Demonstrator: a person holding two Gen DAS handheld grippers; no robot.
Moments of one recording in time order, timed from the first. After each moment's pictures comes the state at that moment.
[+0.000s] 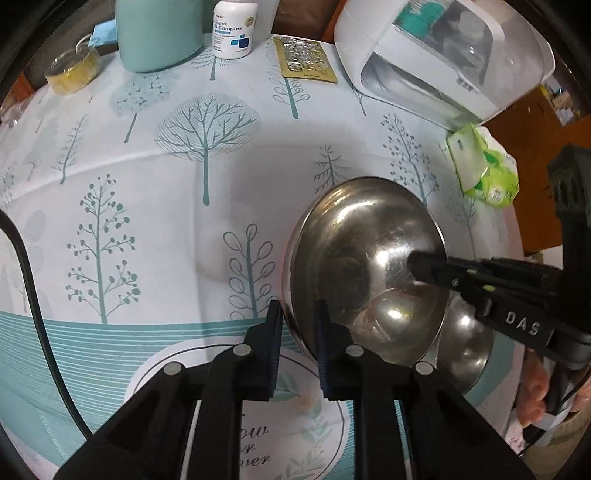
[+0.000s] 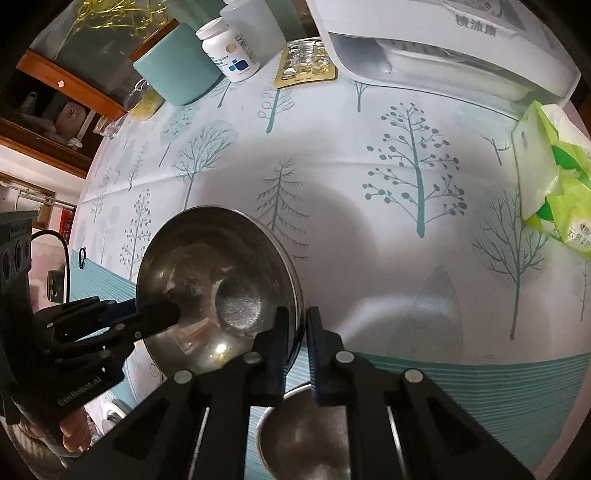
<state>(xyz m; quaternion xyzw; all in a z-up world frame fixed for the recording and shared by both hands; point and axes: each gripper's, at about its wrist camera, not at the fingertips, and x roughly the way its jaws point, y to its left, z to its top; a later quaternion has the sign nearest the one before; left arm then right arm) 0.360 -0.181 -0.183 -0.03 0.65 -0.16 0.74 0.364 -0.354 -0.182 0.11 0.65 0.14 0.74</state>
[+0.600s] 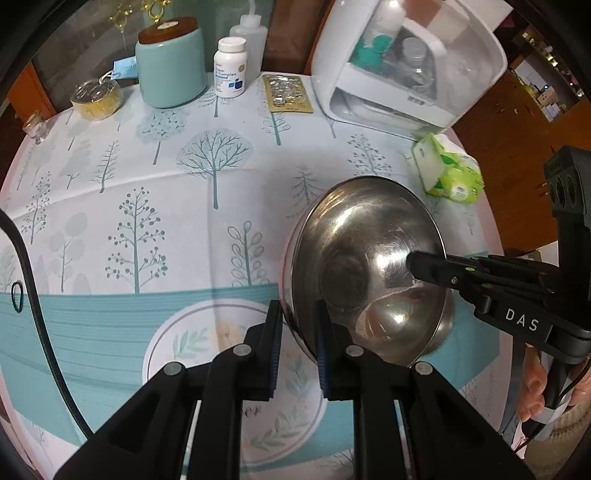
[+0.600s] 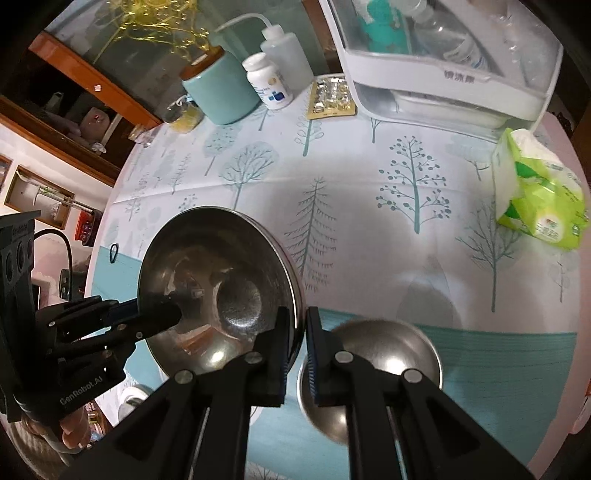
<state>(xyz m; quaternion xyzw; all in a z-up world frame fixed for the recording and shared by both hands) 0.307 -0.173 -0.104 -0.02 0.61 -0.17 0.77 0.323 -0.354 -0.118 0.11 0.61 0.16 0.77</state>
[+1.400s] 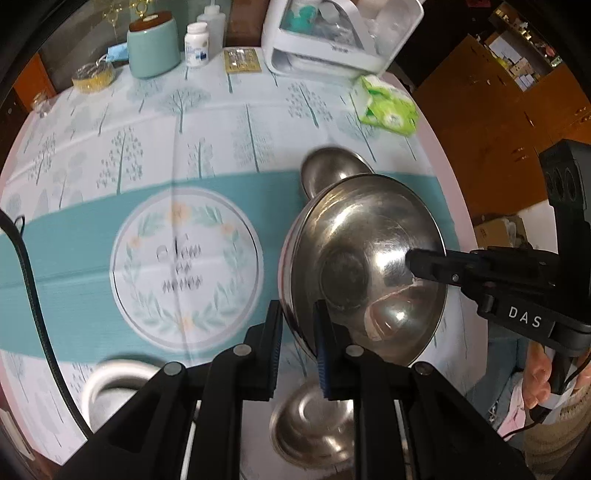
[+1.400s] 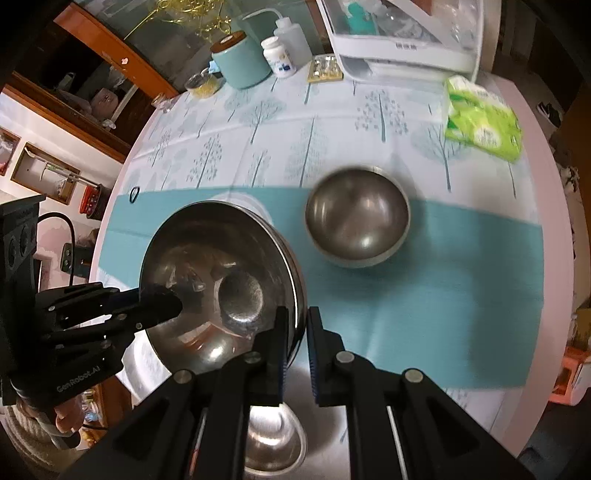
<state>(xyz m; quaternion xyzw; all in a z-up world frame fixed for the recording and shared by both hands) 0.155 -0.189 -0.070 -0.01 0.63 -0.20 0.75 0.170 -0.377 -0.074 0.10 0.63 0.16 0.76</state>
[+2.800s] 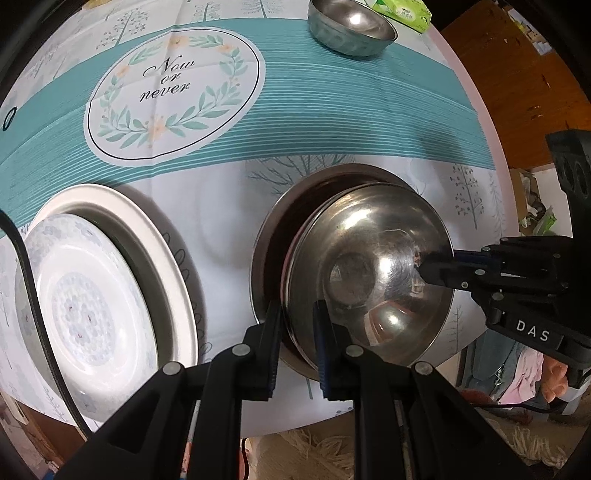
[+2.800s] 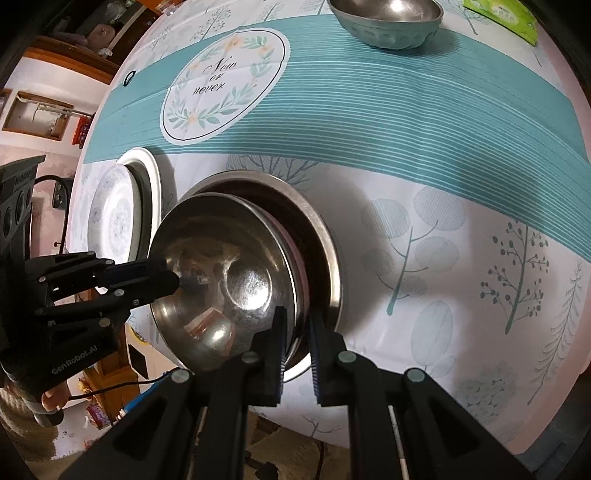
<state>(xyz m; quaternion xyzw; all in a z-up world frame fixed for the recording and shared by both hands) 0.017 -0.181 -0.161 0.01 0.71 -0.18 0.68 0.033 -0.340 -0.170 0.06 0.72 0.18 0.67</state>
